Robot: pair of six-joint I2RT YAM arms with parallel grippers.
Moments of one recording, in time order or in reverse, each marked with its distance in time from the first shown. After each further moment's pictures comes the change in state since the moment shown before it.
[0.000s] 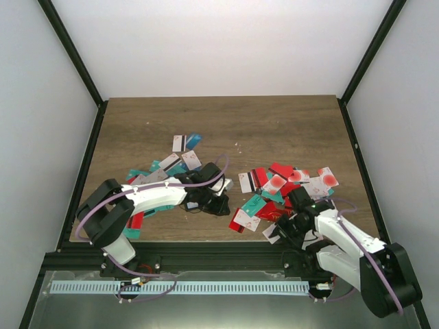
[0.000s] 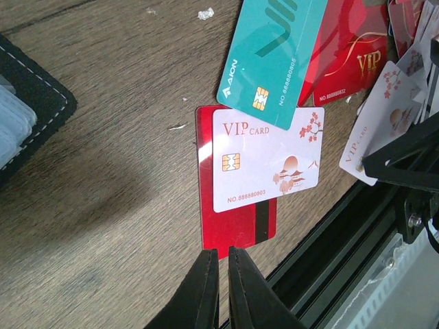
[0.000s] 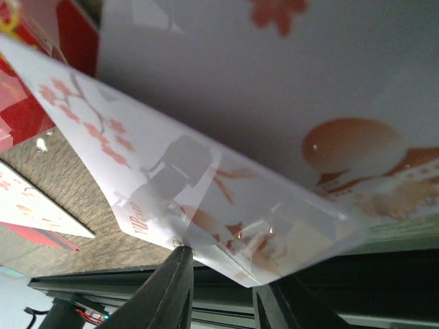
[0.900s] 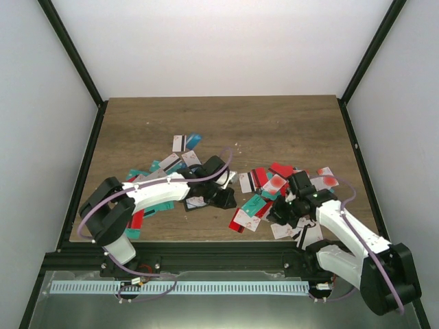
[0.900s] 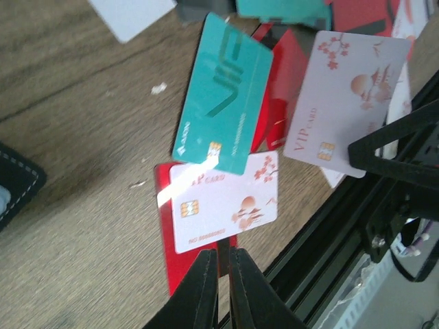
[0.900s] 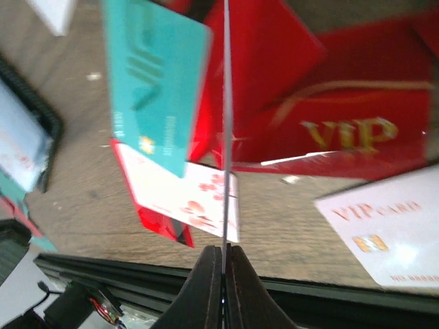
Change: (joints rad) left arm 0.001 0.030 0.087 0.001 0.001 -0.002; right arm -0.002 0.019 0.164 0.033 0.043 -0.148
